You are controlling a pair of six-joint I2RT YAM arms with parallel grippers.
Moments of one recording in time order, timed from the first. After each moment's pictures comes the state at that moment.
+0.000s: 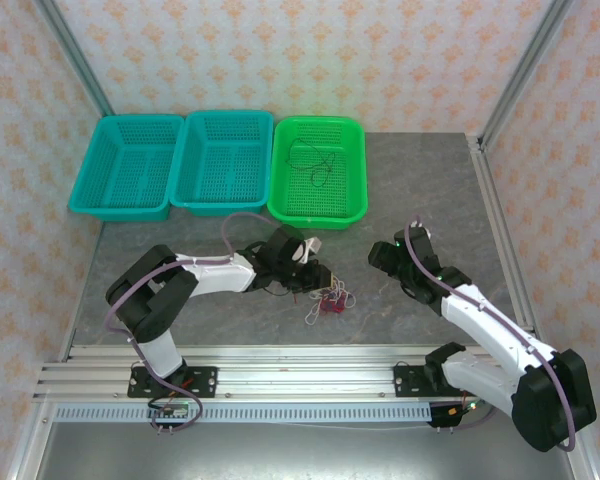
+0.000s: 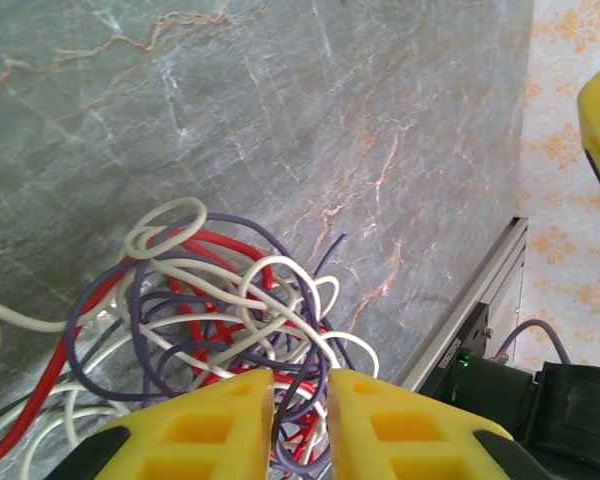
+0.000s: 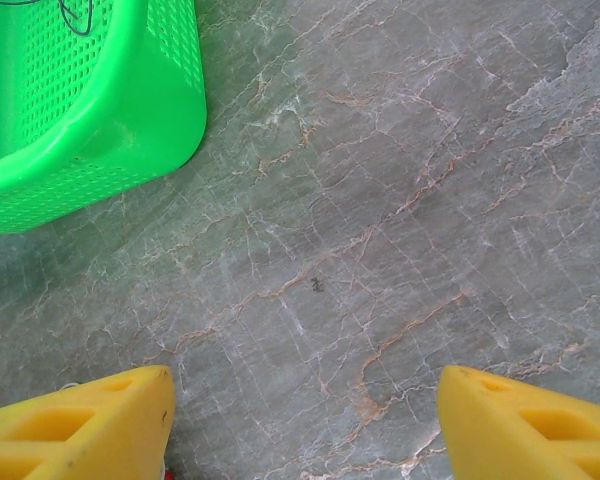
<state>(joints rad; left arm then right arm) -0.73 1.73 0.85 0.09 0.55 -0.91 0.42 0.99 0.57 -0.39 0.11 0.75</state>
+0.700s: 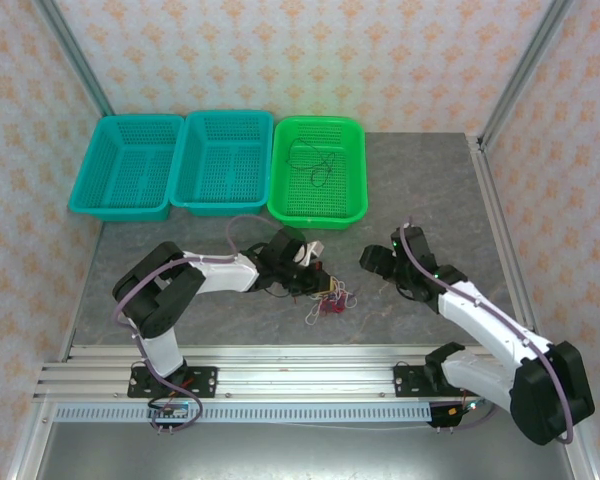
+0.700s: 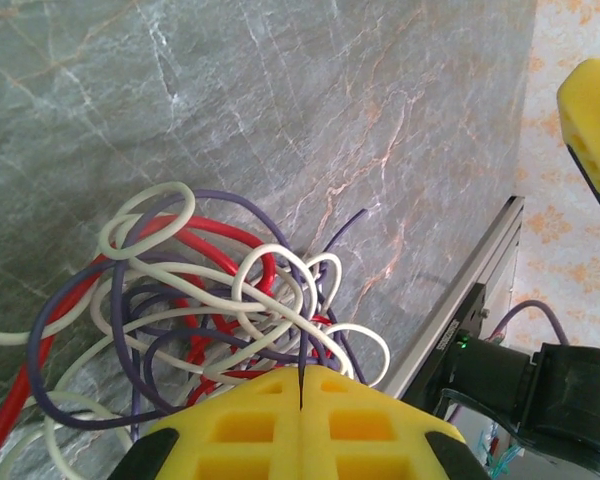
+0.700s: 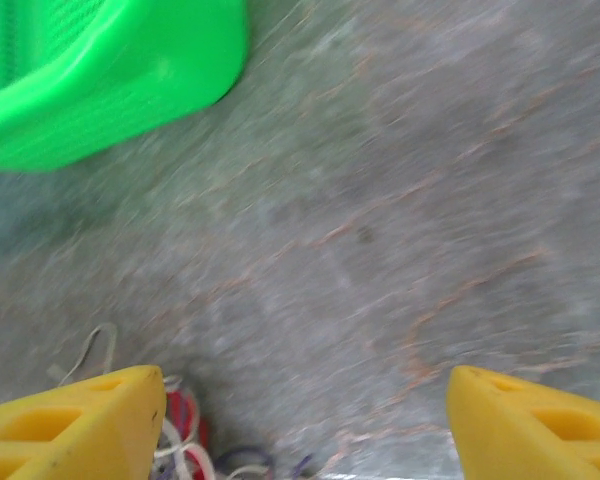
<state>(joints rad) -0.73 1.77 0.85 0.10 0.61 -0.91 0.44 1.04 0.57 -0.37 -0.05 0.74</state>
